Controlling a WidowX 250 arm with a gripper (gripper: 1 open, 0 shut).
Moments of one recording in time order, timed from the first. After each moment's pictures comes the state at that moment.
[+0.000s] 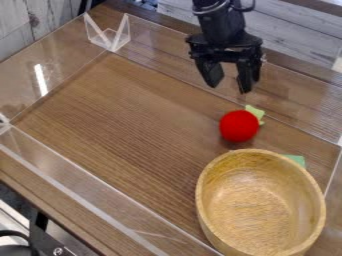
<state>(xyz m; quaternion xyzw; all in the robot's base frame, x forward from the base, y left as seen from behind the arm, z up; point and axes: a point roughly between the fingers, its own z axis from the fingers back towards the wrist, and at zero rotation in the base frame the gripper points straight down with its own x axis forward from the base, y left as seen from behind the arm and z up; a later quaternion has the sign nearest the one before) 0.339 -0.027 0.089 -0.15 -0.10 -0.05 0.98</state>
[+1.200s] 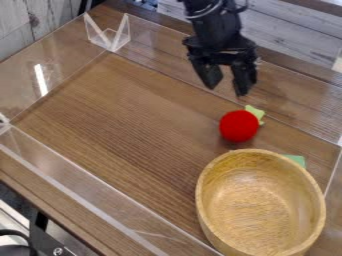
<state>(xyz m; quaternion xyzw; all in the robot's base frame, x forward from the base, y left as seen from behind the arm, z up) 0.333 -0.001 0.092 -0.16 -0.14 -0.05 0.98</state>
